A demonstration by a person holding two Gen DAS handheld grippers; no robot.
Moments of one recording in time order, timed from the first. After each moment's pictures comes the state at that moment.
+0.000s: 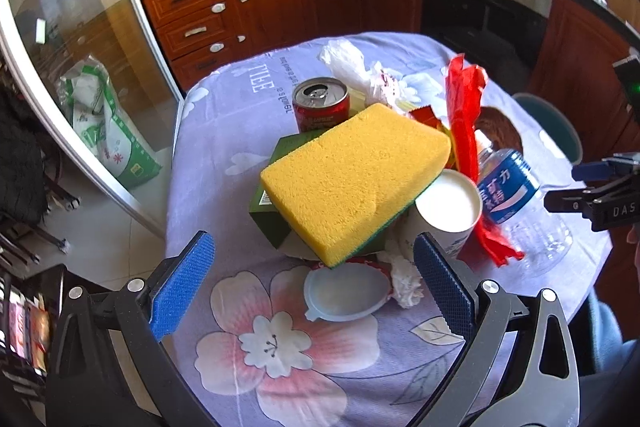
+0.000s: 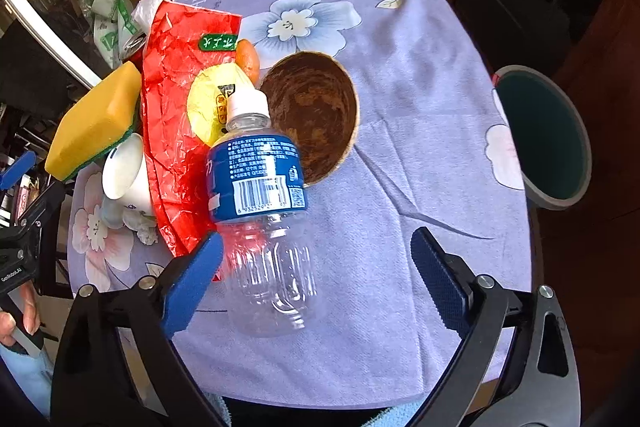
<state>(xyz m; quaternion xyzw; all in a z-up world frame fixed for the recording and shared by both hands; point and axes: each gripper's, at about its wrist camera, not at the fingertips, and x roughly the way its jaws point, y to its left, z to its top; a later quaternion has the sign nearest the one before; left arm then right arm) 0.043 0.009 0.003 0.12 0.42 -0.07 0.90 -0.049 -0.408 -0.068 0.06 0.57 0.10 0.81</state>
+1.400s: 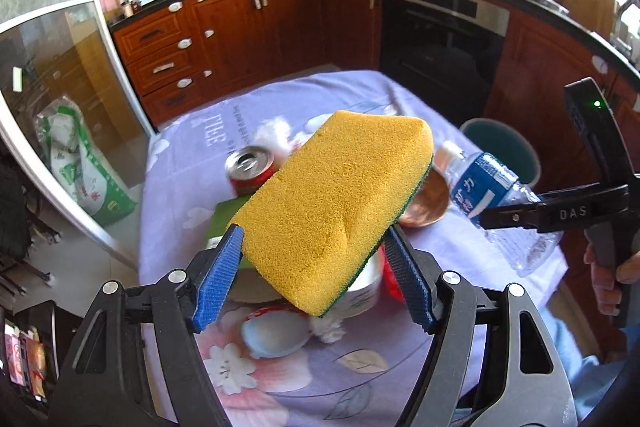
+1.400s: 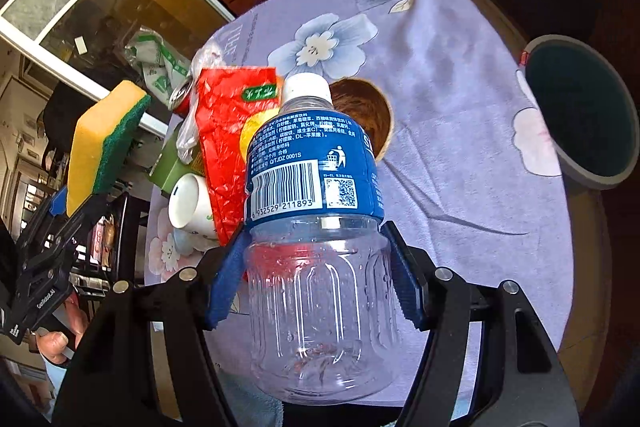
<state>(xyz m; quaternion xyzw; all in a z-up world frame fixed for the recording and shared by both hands) 0.035 -0.050 0.067 0.11 0.39 -0.14 0.90 -0.047 -0.465 -0.052 0.21 0.54 0.18 0.80</state>
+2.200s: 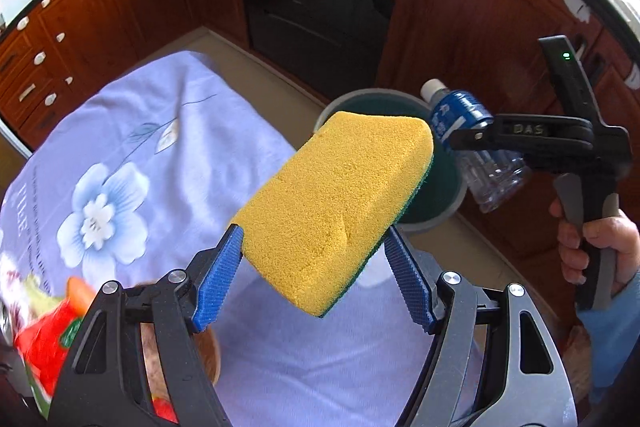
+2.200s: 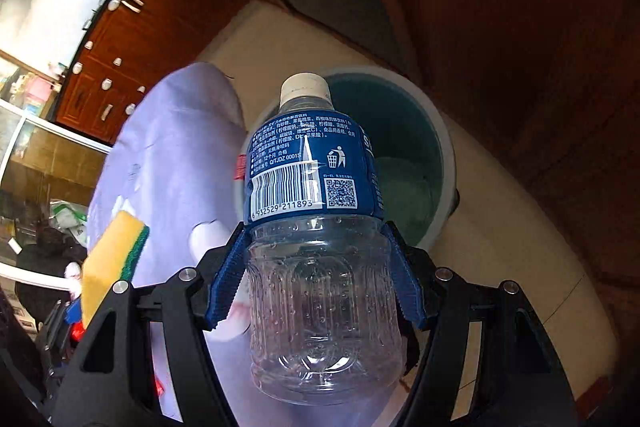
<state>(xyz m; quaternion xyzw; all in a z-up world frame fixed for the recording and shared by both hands) 0.160 -0.322 -0.023 0.15 0.49 -0.29 0.81 0.023 -0.740 -0.153 0.35 0.52 -0.05 0.77</state>
